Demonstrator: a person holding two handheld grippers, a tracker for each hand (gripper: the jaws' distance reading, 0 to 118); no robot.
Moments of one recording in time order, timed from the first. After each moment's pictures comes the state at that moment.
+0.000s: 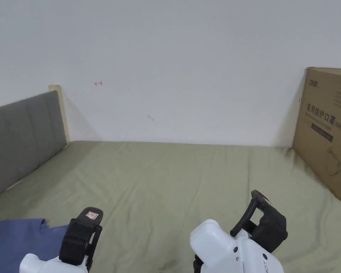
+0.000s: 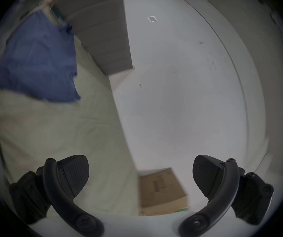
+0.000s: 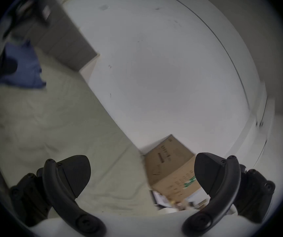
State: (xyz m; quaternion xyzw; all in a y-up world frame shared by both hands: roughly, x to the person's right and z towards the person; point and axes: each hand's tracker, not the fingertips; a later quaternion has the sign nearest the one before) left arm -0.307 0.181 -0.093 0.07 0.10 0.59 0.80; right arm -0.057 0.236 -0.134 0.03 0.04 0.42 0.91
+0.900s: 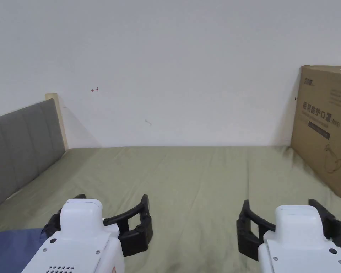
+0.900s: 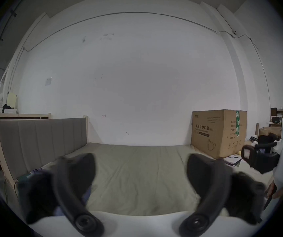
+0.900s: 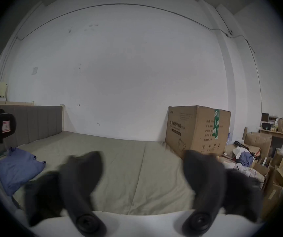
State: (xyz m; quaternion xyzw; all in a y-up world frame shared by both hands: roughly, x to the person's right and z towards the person) left arm -0.242 0.279 -0.093 0.03 0.07 0.02 1.00; right arm 0.017 0.263 -0.138 0.02 0.01 0.06 1.00
